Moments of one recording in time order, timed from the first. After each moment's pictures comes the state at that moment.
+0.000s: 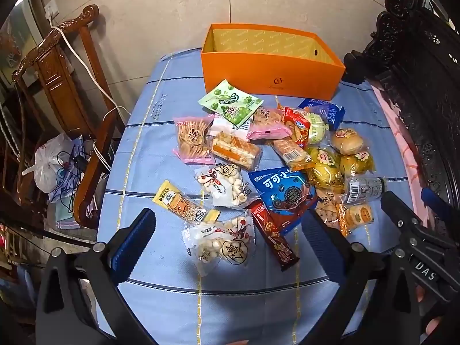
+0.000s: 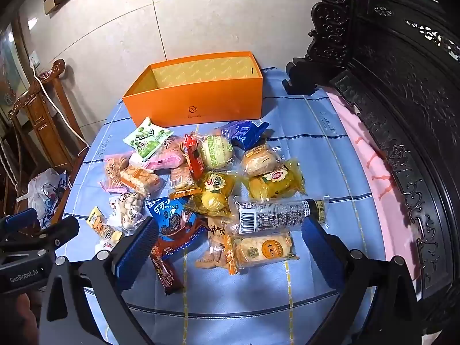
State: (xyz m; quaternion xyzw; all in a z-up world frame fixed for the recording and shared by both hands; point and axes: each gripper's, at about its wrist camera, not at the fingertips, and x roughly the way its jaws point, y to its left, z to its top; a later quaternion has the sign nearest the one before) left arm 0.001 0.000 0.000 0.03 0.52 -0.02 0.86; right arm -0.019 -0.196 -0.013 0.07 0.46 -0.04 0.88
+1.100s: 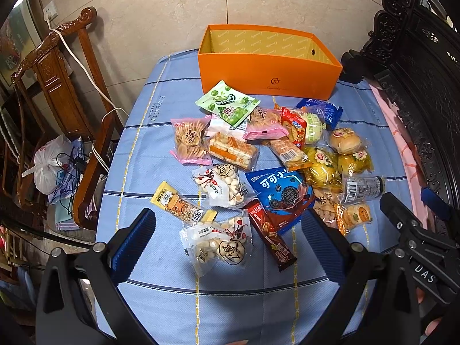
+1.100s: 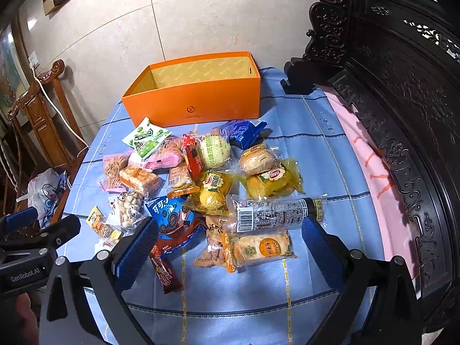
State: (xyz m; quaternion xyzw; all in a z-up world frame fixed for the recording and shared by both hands) left arm -0.001 -0.005 0.002 0.03 0.51 -0.02 0.86; right arm -0.022 -0.197 -0.012 0.07 0.46 -0.04 0.88
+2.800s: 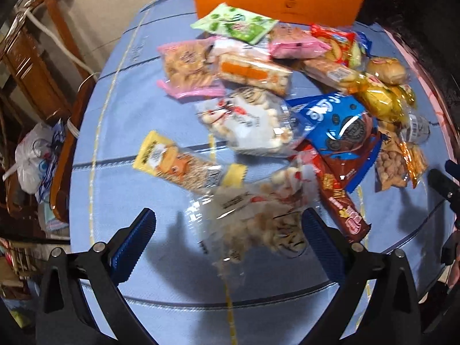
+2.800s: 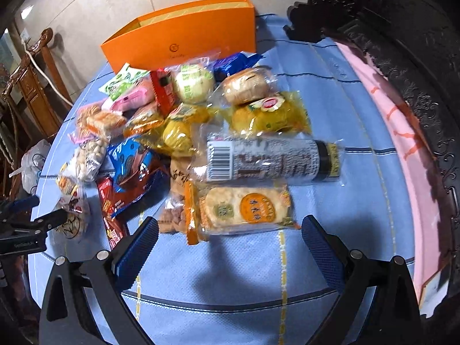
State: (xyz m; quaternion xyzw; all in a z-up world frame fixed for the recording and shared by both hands) left arm 0.016 0.031 -0.129 0.09 0.59 -0.05 0.80; right arm -0.022 -0.220 -0.116 0.07 0.53 0.00 0.85
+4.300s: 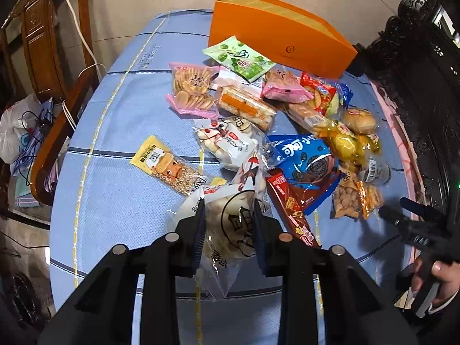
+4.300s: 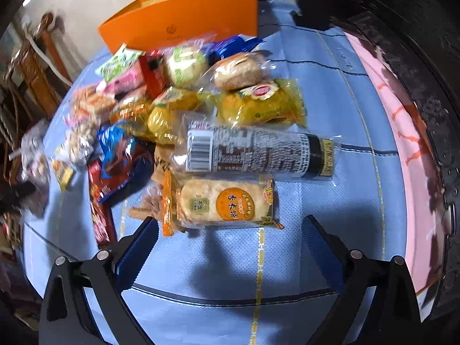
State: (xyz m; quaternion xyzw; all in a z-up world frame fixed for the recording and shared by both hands) left arm 0.002 0.054 -0.091 -0.05 0.55 -0.07 0.83; right arm -0.013 -0.237 -0.124 0.04 0.57 0.02 0.82
